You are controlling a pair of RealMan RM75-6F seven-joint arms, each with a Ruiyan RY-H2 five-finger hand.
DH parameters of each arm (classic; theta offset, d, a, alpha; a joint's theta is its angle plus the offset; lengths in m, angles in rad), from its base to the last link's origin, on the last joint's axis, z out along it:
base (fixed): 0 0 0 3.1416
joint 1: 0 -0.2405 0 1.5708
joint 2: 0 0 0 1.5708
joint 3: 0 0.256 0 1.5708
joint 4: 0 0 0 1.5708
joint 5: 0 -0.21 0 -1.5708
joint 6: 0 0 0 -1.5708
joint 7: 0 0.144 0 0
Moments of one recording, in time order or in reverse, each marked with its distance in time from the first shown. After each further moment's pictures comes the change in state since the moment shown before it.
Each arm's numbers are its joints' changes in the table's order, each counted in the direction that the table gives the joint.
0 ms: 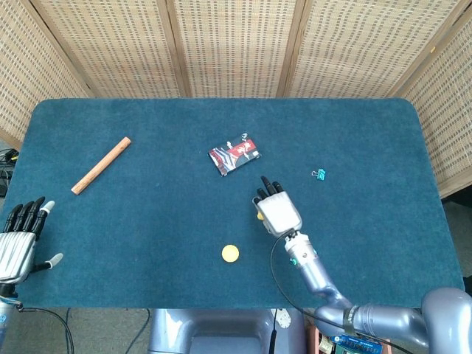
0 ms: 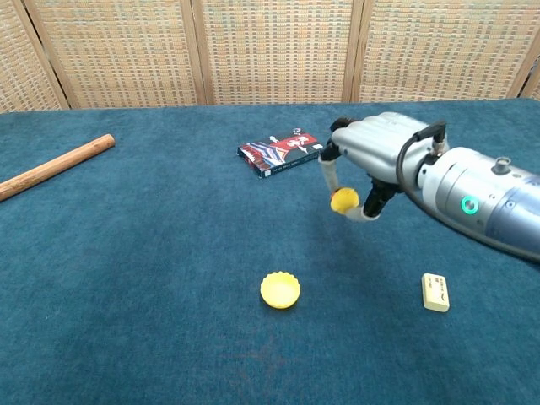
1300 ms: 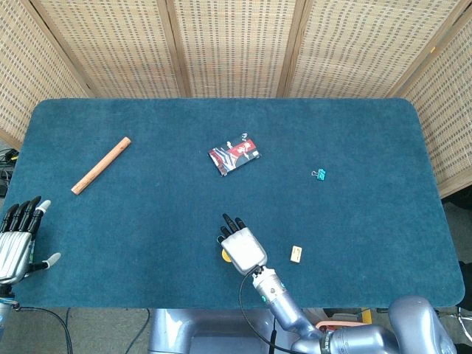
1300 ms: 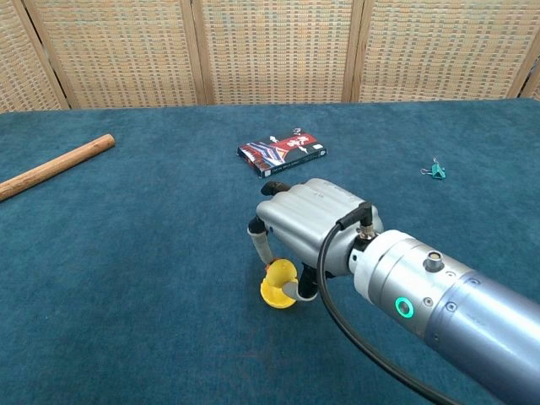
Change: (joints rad) left arm -0.004 0.011 -0.003 -0.001 0.007 -0.007 -0.032; right arm 0.019 -0.195 -0.063 0.053 0.018 -0.025 -0.143
